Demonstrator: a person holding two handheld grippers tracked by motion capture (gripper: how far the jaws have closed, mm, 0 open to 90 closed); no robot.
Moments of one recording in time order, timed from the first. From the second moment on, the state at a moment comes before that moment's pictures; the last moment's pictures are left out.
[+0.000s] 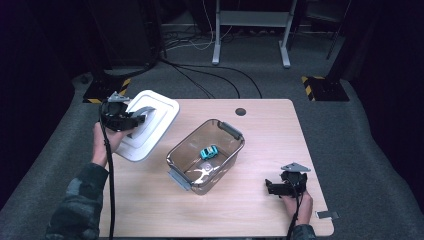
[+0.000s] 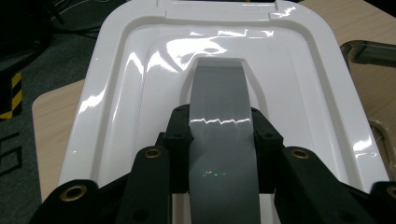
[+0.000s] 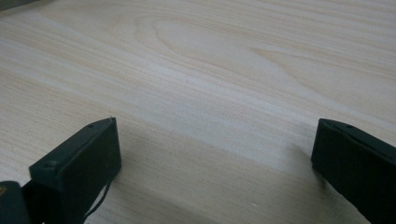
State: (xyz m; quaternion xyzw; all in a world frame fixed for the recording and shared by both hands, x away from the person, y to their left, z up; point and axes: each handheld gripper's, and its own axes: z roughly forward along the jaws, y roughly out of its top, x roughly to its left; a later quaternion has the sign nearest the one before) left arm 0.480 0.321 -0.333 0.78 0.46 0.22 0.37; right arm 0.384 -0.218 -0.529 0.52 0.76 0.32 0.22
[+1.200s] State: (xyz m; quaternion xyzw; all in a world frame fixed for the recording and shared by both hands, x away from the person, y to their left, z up) left arm 0.471 0.267 -0.306 0.80 0.41 0.19 0.39; right arm 0.384 -0.219 -0.529 0.52 0.76 0.32 0.22
